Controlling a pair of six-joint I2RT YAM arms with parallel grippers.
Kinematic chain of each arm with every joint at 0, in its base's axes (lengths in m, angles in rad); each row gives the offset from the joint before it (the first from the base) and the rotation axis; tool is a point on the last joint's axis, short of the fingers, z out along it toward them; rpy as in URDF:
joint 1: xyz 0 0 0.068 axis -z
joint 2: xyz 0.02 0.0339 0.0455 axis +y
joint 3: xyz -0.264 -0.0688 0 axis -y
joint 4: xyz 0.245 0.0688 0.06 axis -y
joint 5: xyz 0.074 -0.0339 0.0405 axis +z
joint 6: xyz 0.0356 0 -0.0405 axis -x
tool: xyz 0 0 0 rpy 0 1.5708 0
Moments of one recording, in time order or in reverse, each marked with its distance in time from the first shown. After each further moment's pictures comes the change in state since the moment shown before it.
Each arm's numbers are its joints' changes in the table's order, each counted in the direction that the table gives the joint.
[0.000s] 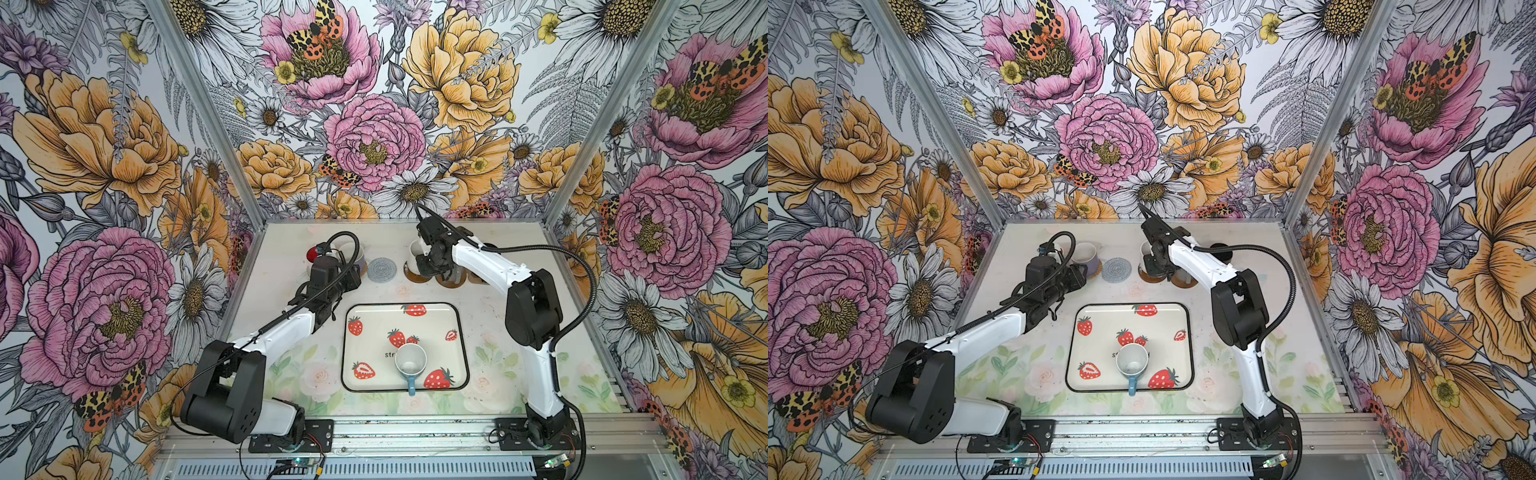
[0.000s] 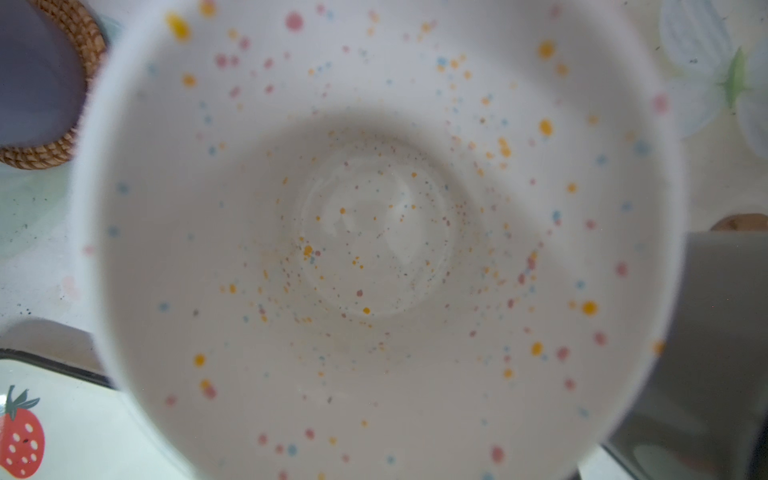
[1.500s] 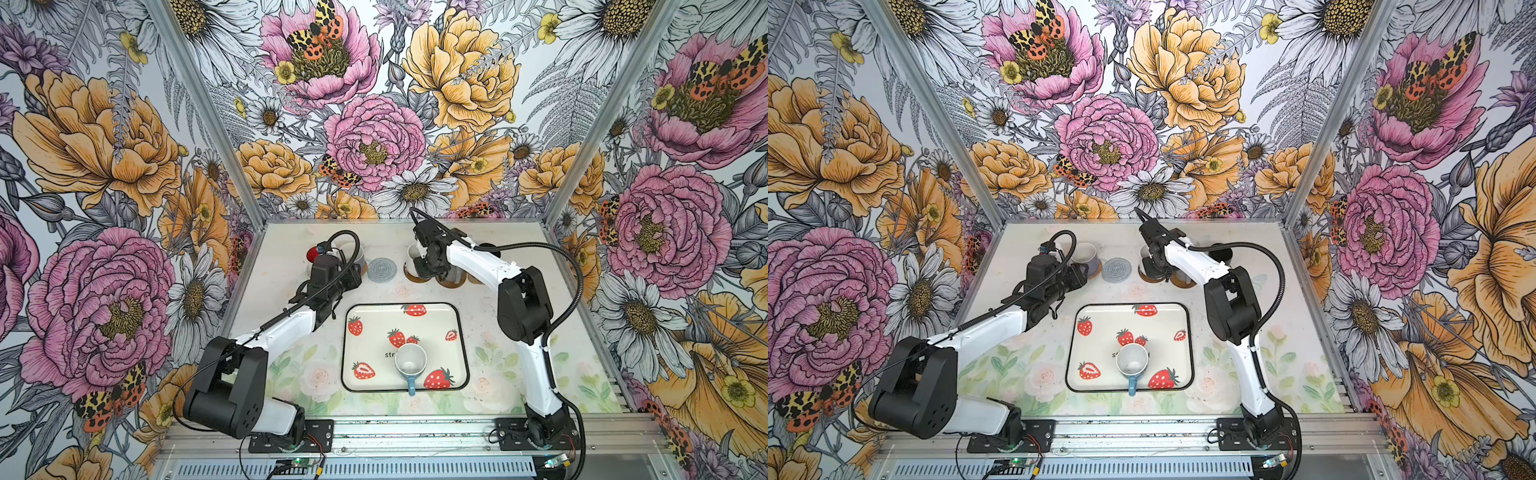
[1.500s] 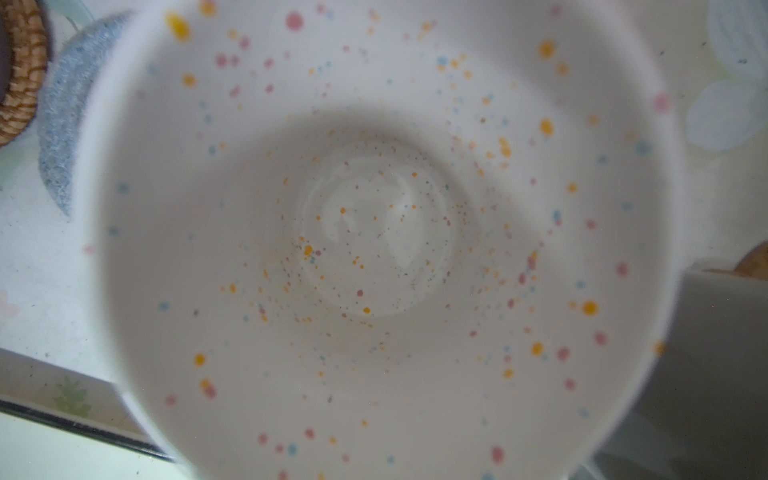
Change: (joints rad) left arm -0.006 0.021 0.013 0.006 -0.019 0.000; right arm 0.006 0.074 0.042 0.001 -0.016 0.034
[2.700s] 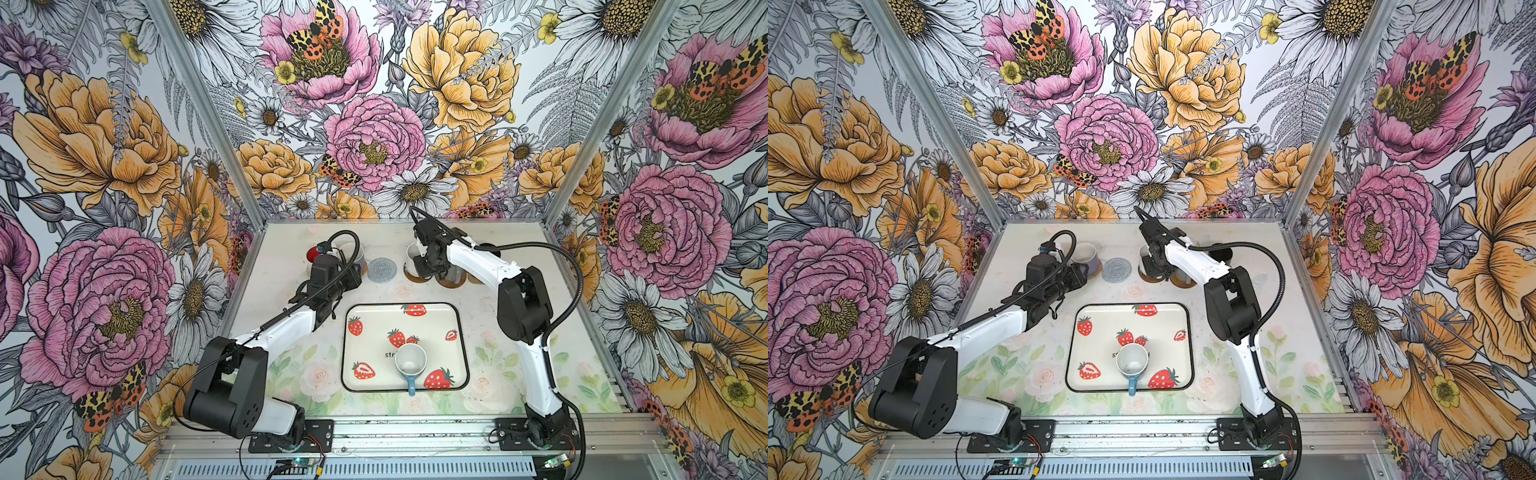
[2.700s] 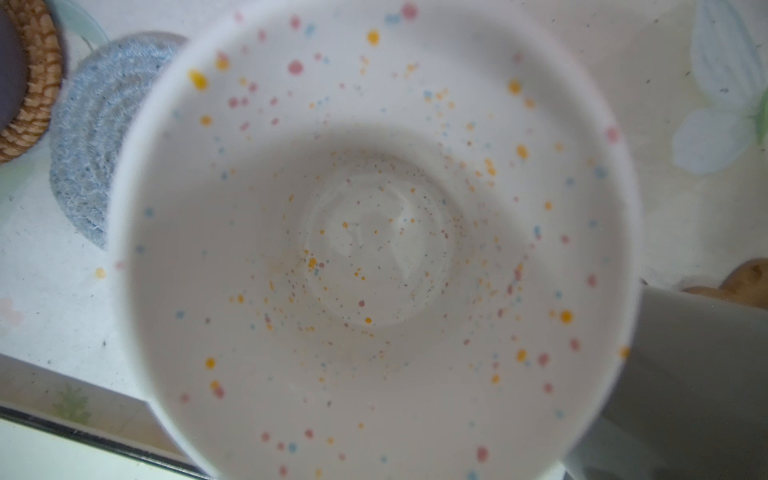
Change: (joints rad) left arm -0.002 0.000 0.000 0.000 -0.007 0.000; right arm 0.000 0.004 0.009 0.014 -0.003 0.017
